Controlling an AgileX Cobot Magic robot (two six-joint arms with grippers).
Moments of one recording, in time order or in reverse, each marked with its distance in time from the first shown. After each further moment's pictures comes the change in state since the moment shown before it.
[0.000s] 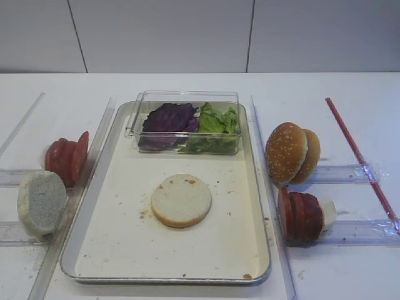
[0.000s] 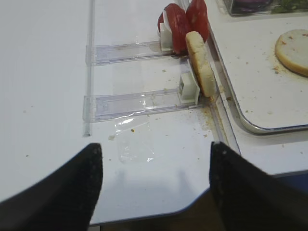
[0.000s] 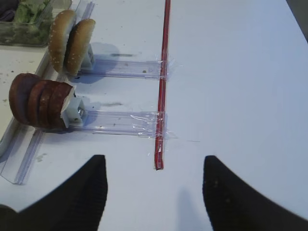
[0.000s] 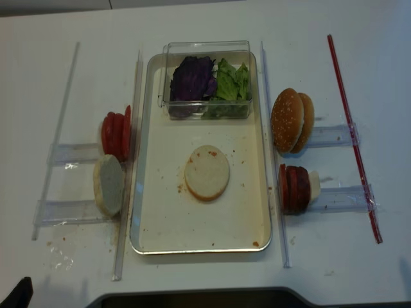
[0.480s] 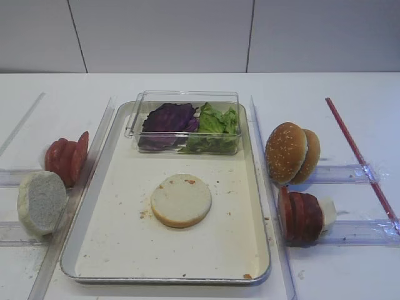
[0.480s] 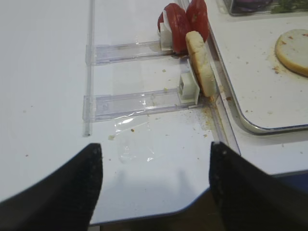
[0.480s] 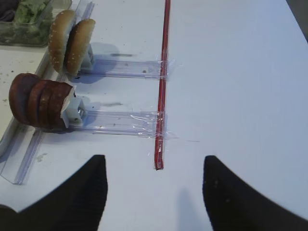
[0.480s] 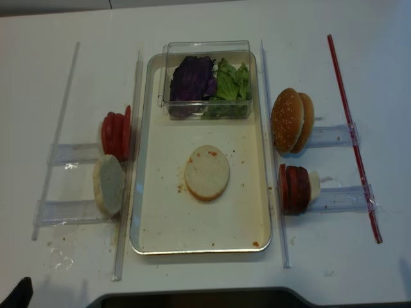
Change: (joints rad) left arm 0.000 0.000 0.000 0.000 0.002 0.000; right arm 0.000 0.000 0.000 0.000 0.000 0.000
